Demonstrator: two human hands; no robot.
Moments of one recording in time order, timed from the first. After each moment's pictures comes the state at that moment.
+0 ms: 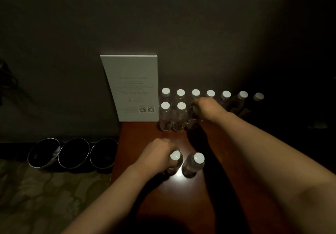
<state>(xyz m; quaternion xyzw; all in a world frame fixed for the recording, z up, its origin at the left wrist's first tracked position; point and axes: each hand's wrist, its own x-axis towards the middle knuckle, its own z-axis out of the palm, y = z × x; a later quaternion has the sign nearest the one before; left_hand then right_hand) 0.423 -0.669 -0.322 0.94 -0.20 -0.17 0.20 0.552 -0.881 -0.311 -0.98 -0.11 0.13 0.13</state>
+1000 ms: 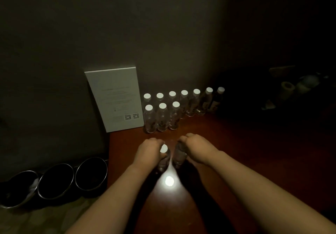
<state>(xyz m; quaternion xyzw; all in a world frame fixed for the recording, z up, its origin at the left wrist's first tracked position) 0.401 -0.667 -0.329 0.96 -0.18 -0.11 0.17 0.379 -0.863 -0.310 -0.98 -0.10 0.18 0.08</state>
